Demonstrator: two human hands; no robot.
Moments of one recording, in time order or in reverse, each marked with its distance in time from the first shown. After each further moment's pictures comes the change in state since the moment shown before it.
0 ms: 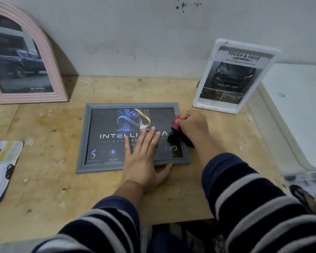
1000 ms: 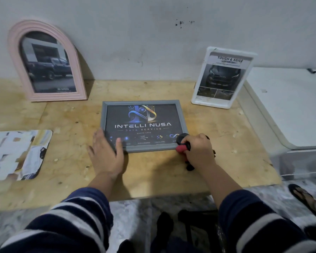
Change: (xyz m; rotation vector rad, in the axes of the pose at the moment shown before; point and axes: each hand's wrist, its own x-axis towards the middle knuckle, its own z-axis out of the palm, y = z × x) left_hand -0.053 -0.089 -0.031 -0.362 0.253 -0.506; right_hand -0.122 0.061 0.011 -0.312 0.101 -0.392
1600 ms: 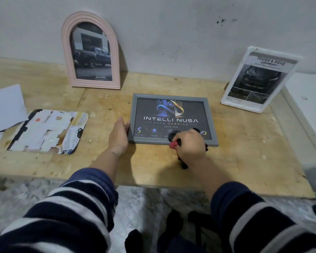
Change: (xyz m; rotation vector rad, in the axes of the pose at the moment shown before) left_hand 0.035 -0.032 -0.036 -0.753 -0.214 -0.579; right_hand -0.002 -0.097 0.028 -0.062 -0.128 -0.179
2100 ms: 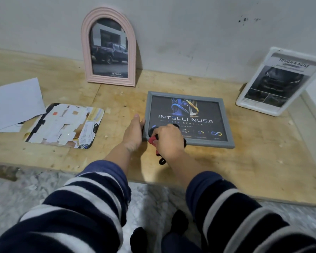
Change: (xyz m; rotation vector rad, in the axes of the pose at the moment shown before) left_hand -0.009 0.011 -0.007 -0.031 -0.157 -0.019; right_hand 0.011 -0.097 0.015 -0.011 -0.040 -0.189
